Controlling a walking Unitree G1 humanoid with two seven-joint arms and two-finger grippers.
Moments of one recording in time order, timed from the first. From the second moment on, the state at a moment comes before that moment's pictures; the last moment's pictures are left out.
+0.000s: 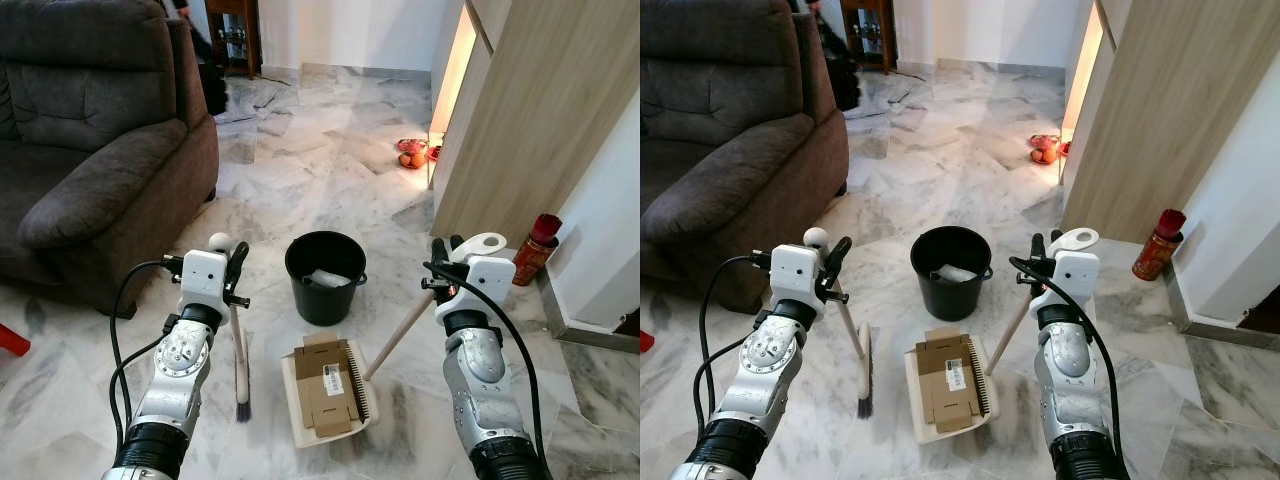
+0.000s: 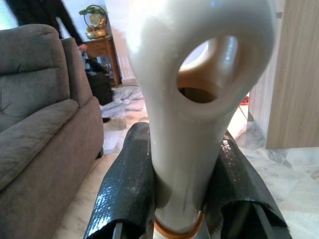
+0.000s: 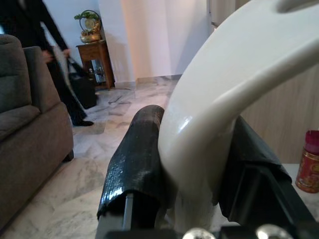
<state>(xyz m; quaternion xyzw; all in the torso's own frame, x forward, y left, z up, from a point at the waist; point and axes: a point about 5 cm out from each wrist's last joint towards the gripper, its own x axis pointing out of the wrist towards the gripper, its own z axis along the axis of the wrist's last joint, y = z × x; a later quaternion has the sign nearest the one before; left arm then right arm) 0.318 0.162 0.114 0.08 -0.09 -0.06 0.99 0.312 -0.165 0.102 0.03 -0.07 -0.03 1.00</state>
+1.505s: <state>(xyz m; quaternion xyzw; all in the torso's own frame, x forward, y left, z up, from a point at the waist) 0.317 0.161 0.116 0.08 -0.10 -0.06 0.99 0.309 -0.165 0.098 0.03 -0.06 -0.03 1.00</state>
